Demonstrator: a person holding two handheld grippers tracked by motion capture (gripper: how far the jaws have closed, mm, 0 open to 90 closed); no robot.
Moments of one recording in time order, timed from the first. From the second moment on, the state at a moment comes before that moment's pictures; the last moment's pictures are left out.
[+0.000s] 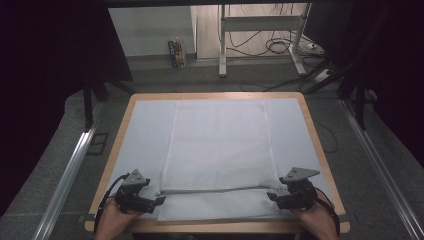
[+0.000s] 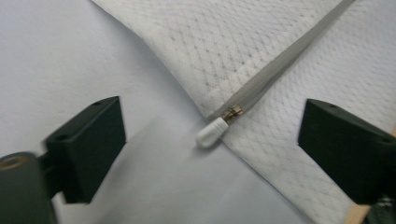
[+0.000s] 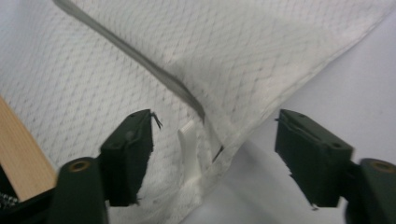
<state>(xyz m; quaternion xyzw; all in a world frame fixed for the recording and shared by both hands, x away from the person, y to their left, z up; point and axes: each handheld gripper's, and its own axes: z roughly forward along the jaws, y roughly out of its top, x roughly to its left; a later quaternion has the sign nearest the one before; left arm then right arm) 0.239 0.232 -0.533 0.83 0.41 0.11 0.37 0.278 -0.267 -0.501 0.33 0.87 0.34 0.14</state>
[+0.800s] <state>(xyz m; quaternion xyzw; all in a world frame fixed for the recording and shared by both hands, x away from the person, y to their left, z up) 0.179 0.249 -0.528 0.80 0.43 0.21 0.36 0.254 -0.268 -0.505 0.32 0.87 0.35 0.13</state>
